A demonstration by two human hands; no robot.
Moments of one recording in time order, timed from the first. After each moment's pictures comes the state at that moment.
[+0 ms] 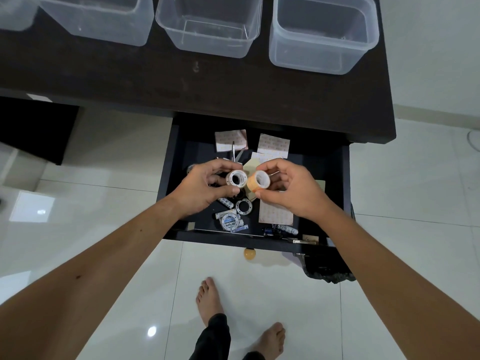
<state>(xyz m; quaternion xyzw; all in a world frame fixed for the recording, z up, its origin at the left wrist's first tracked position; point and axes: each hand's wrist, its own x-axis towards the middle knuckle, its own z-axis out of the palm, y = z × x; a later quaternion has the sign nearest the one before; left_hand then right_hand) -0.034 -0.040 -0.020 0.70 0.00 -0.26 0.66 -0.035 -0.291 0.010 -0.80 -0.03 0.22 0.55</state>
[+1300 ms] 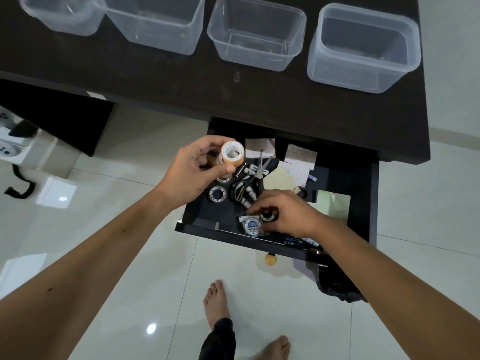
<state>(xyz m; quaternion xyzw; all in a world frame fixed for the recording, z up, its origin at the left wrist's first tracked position) -0.034 0.018 0.026 0.73 0.00 -0.09 0.68 -0.034 -0.245 -0.012 -0.86 -0.27 0.31 0.31</state>
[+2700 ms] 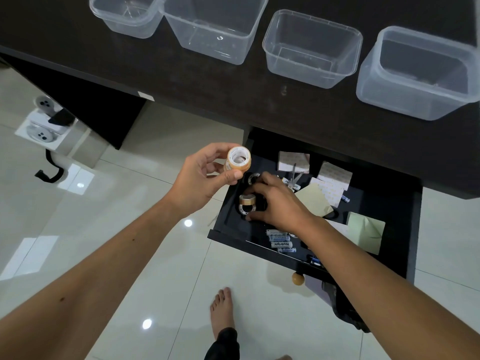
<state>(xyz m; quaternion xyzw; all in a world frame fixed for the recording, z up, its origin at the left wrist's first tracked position) -0.050 0.063 0.025 0.71 0.06 -0.04 0.70 -0.006 -0.154 -0.030 -0.89 -0.31 0.20 0.25</state>
